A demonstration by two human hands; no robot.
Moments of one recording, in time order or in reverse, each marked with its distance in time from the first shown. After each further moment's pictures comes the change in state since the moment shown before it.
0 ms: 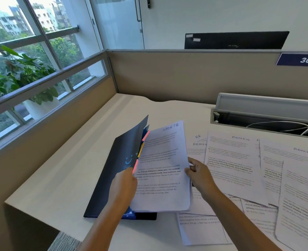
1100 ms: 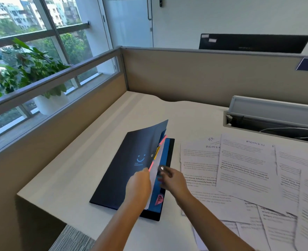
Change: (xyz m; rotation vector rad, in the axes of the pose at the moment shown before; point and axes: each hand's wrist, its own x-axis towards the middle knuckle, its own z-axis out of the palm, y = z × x) left_hand 0.005 -0.005 0.002 0.201 -0.028 0.099; right_hand 0.016 0.004 0.121 0.142 -0.066 0.104
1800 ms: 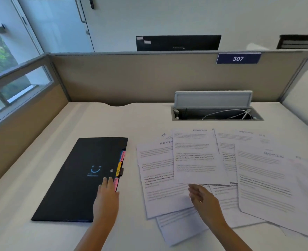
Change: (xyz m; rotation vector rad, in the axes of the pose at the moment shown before) left_hand 0.026 0.003 0.056 -0.007 -0.018 0.104; right_hand -0.078 0.079 -0.161 -0.208 0.397 -0.070
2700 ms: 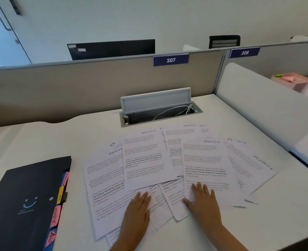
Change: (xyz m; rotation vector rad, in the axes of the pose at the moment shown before) left_hand -0.058 0.143 0.124 0.027 -0.200 0.797; right_hand -0.002 0.107 -0.104 -0.833 0.121 0.235
